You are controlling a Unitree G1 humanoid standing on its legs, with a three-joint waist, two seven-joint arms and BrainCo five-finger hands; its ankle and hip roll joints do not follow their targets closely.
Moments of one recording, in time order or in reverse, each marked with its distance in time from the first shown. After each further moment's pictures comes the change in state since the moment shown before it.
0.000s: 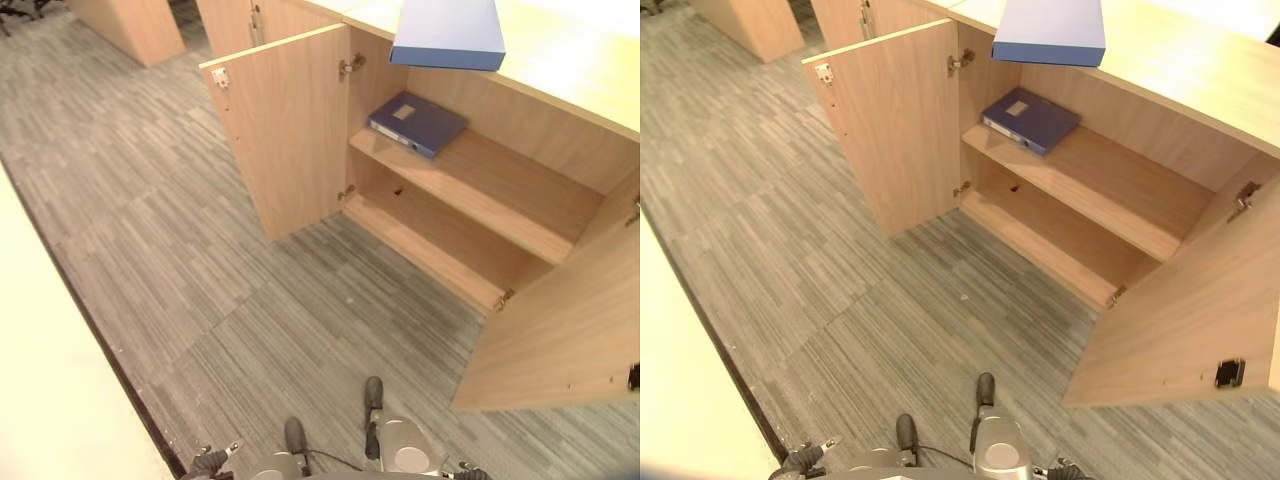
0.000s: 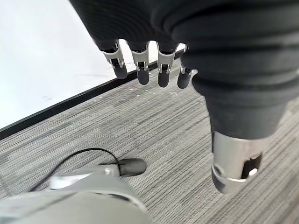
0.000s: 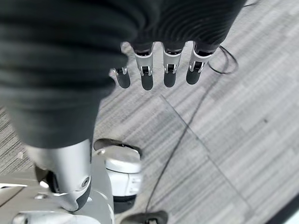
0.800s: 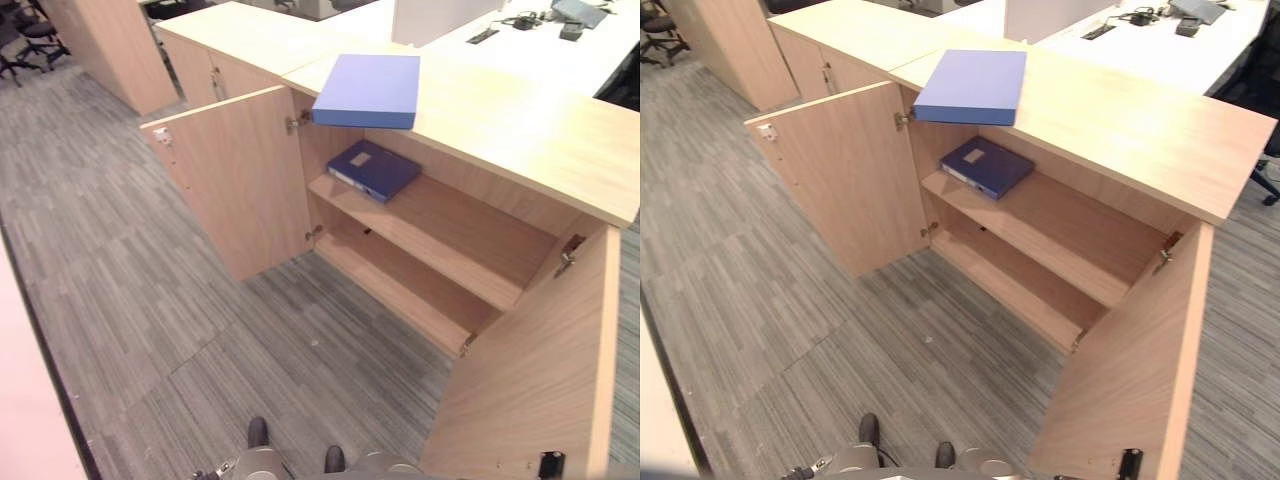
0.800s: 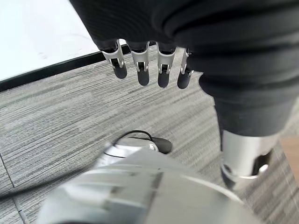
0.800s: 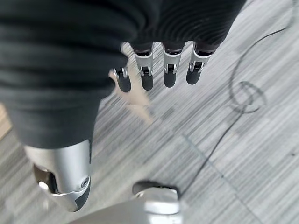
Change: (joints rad) left arm 0.038 -0.001 -0.006 0.001 -0.042 0.000 0.007; right arm 0.006 0.010 -0.008 0.056 0.039 -0.005 -0.028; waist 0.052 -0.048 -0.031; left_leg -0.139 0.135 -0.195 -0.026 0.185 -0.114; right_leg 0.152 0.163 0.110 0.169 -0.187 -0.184
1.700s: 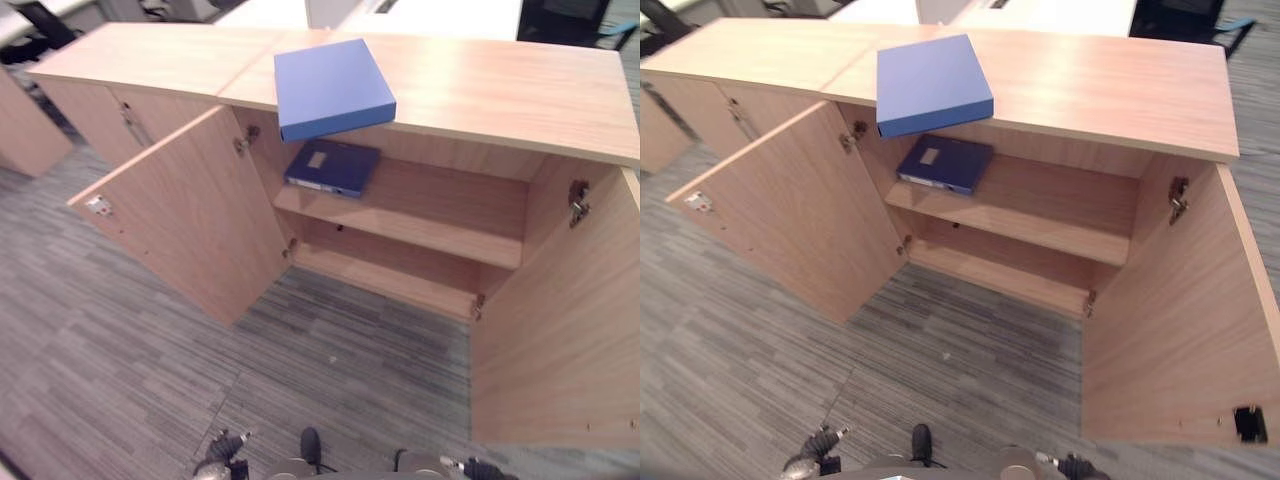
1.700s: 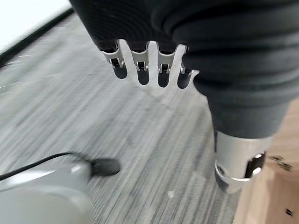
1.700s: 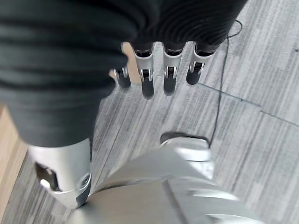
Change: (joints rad) left arm -0.092 0.029 -0.079 -0.064 0.019 -0.023 -0.003; right arm -0.083 -0.032 0.029 -0.046 0.034 0.017 0.036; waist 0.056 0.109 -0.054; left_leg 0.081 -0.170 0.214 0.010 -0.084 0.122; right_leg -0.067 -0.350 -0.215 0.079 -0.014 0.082
